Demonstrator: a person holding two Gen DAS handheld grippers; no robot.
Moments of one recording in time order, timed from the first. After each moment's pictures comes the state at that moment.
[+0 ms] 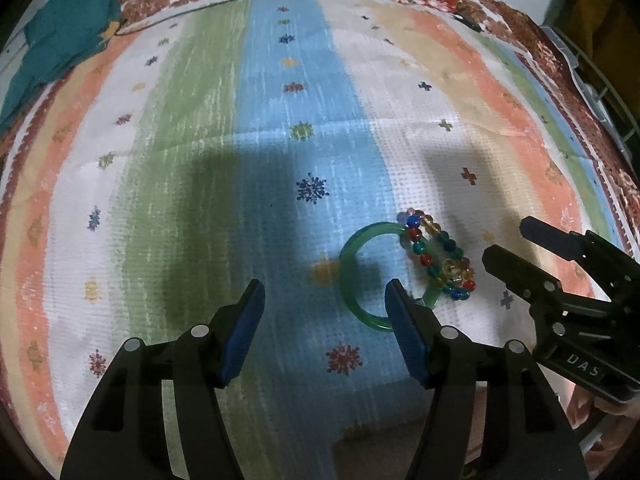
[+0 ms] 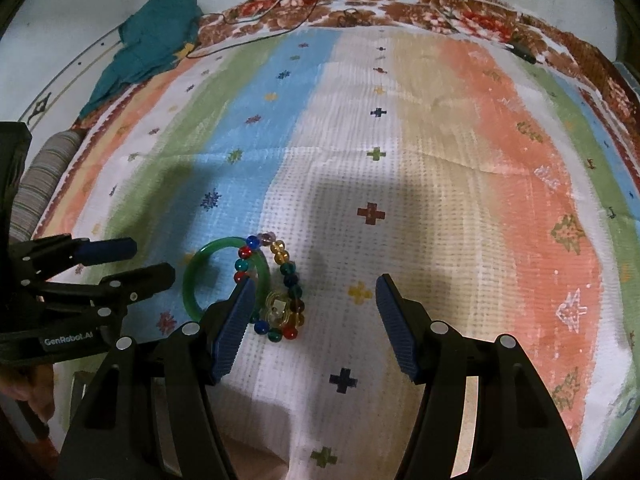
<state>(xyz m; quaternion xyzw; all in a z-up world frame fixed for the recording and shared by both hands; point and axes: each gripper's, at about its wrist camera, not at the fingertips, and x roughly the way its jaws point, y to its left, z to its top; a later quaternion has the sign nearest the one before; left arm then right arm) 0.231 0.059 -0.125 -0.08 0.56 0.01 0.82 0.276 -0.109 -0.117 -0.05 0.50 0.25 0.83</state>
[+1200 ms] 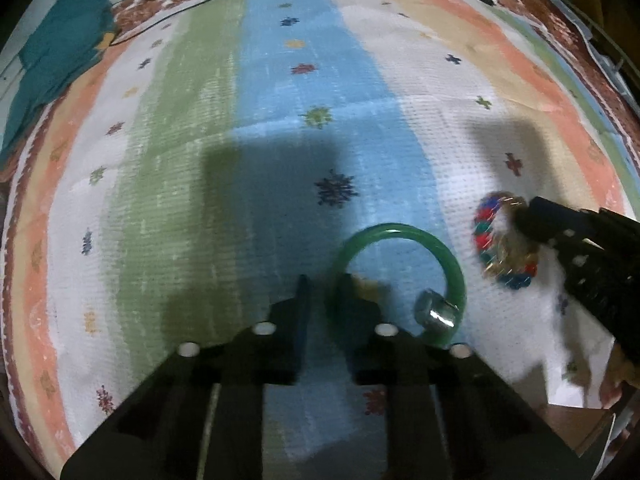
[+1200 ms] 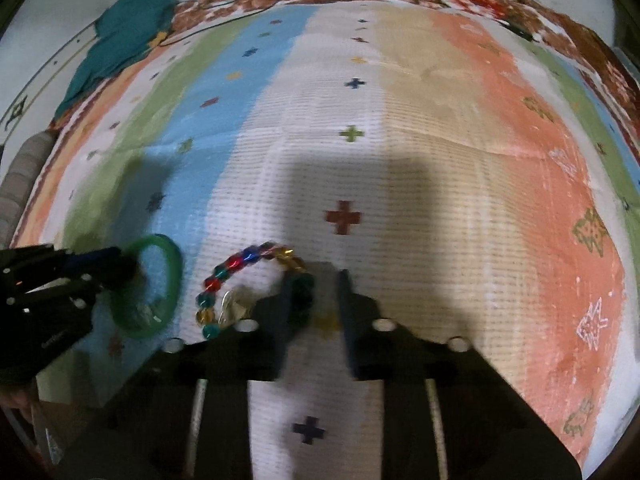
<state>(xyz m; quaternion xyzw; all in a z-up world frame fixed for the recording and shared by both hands) 0.254 0.063 -0.156 -0.02 0.57 0.04 0.82 0.309 -0.111 -0.155 -0.05 0.53 0.22 0.82</state>
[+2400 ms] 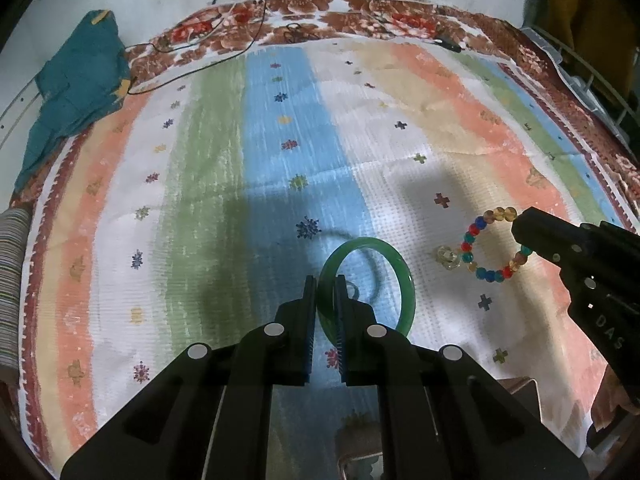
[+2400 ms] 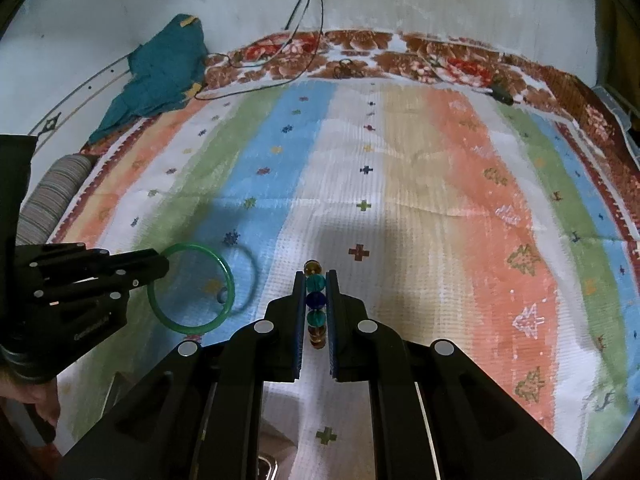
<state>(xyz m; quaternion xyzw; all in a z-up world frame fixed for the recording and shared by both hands) 0.211 0.038 -0.077 -0.01 0.50 0.03 0.86 0.249 -0.125 -0.061 -0.05 0.43 0.24 0.87</state>
